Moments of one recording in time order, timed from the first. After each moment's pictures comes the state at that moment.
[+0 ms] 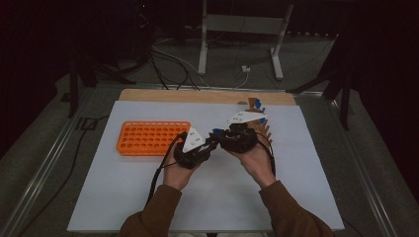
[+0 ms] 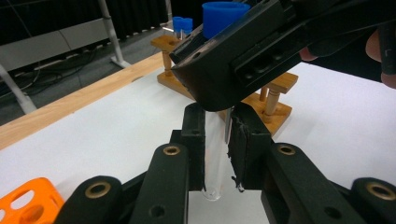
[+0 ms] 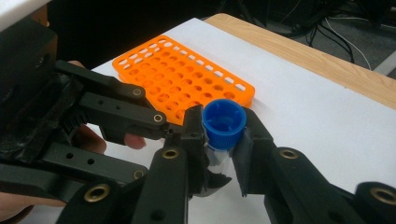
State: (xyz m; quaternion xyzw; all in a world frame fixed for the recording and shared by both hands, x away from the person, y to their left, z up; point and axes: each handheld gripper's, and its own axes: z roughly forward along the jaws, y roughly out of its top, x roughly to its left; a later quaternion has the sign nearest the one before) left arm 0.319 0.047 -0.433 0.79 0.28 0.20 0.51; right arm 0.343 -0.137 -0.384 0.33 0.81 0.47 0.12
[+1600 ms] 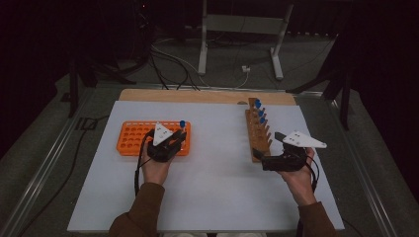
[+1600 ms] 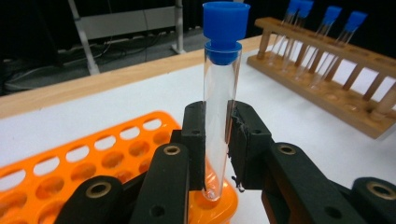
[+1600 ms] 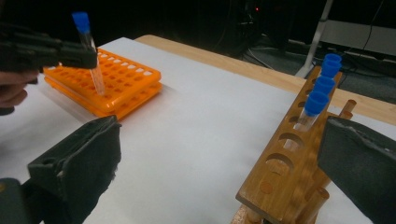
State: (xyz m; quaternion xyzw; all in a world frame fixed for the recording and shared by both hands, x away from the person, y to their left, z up) left arm 0.344 0.121 -0.467 0.73 0.41 0.25 0.49; right arm 0.301 -0.260 -0.414 0.39 0.74 0.50 0.23
